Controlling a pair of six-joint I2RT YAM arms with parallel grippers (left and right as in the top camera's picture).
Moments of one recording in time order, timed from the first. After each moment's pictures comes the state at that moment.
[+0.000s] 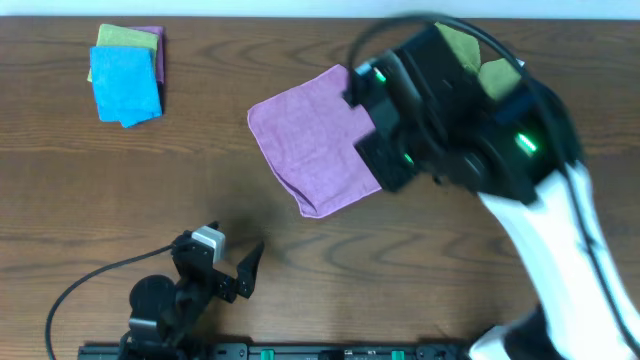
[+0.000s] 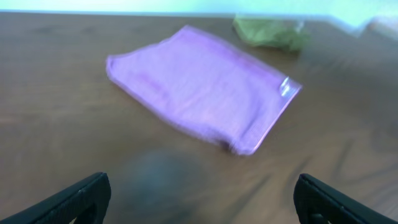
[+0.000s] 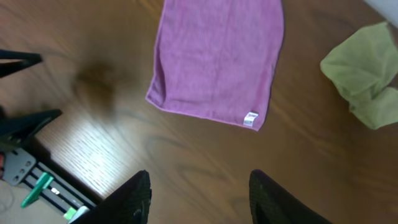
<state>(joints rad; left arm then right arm) -0.16 0.01 0.16 -0.47 0.38 -0.11 0.67 1.64 2.26 -1.69 0.06 0.00</state>
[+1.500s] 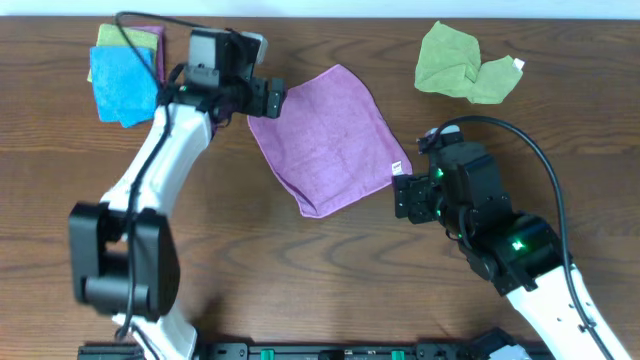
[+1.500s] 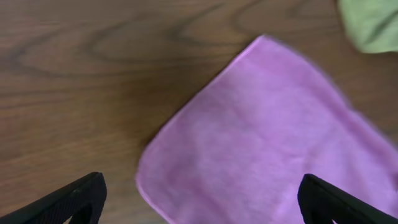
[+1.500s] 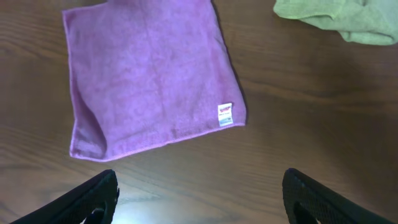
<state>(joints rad) -0.17 1.88 1.46 -0.46 0.23 0.03 0.46 1.07 0.98 -0.74 0.11 0.26</state>
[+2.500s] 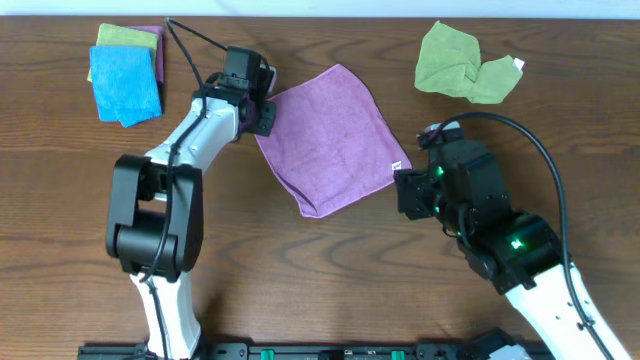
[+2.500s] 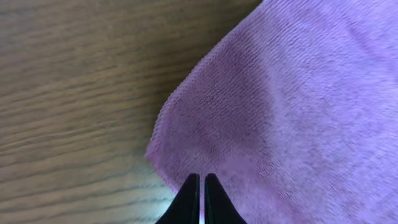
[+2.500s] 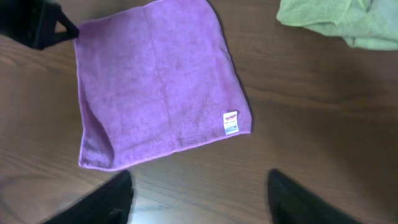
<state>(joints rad) -0.22 2.08 1.47 -0.51 0.02 0.06 0.46 1.08 0.98 -0.71 0.10 0.28</state>
